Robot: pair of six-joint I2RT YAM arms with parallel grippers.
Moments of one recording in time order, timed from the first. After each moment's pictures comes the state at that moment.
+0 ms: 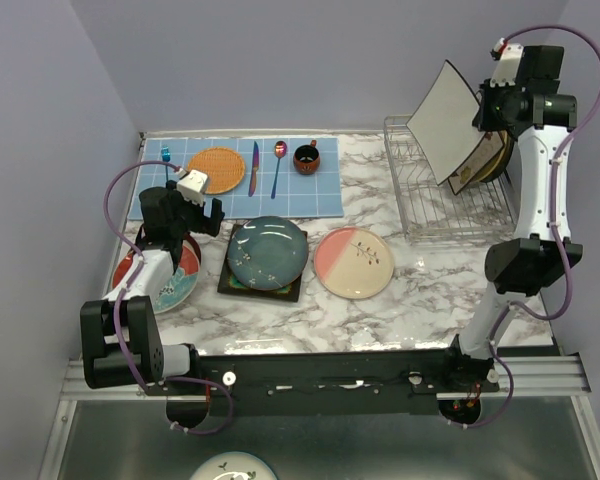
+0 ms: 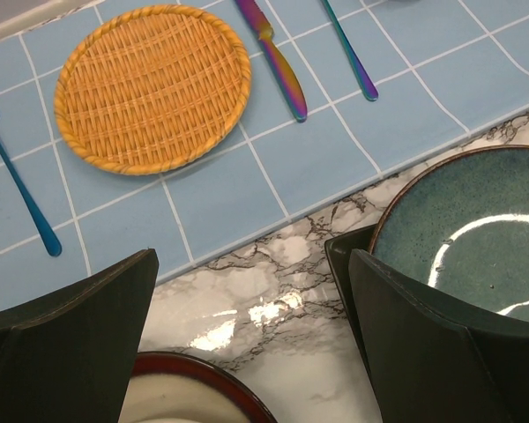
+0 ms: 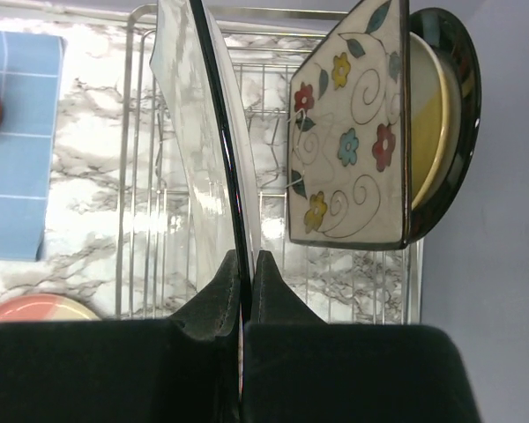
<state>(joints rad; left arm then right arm) 0.10 1.32 0.68 0.24 0.46 0.27 -0.13 1.92 2.33 -1.03 -0.13 -0.17</state>
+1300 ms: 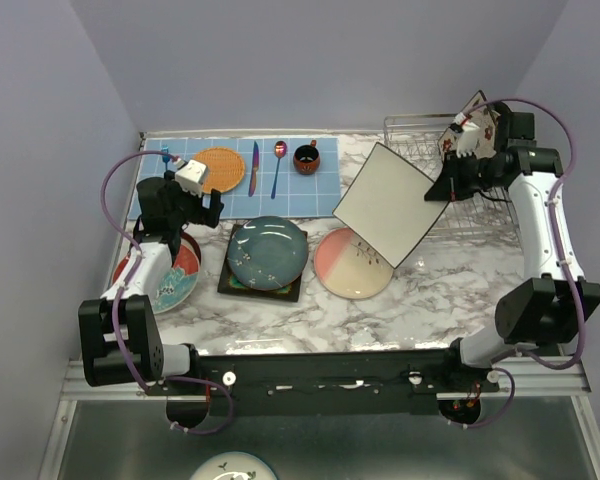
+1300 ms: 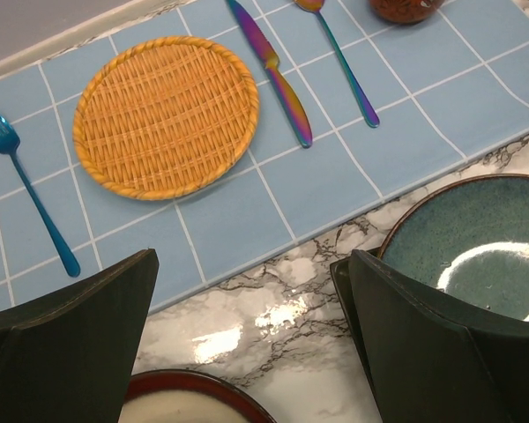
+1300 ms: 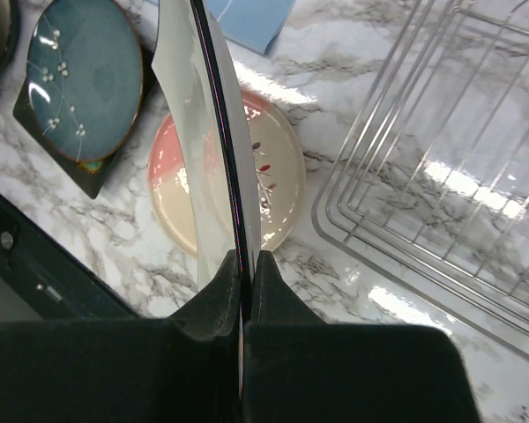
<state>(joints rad) 0.10 1.32 0.76 0.19 0.46 0.26 -0.10 1.53 1.63 -1.09 -0.68 -0.29</state>
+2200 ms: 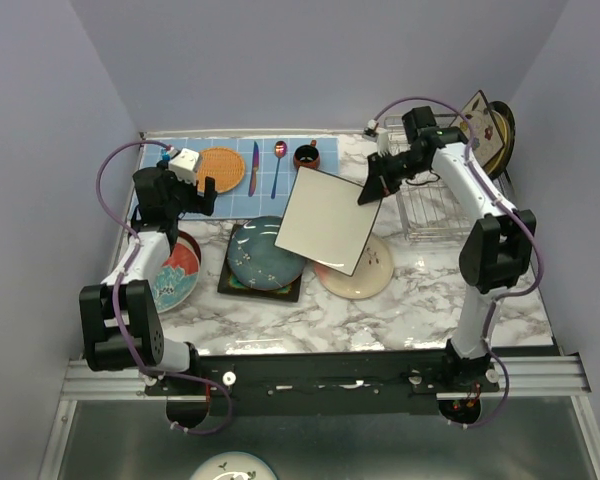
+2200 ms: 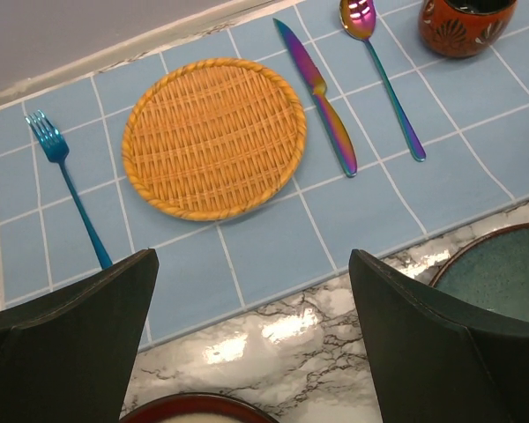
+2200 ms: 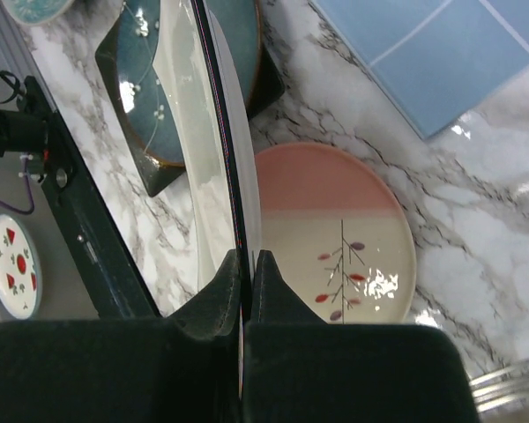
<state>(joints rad) 0.12 1.40 0.84 0.22 0.41 0.24 0.21 1.94 1.84 -1.06 -0.84 -0.34</state>
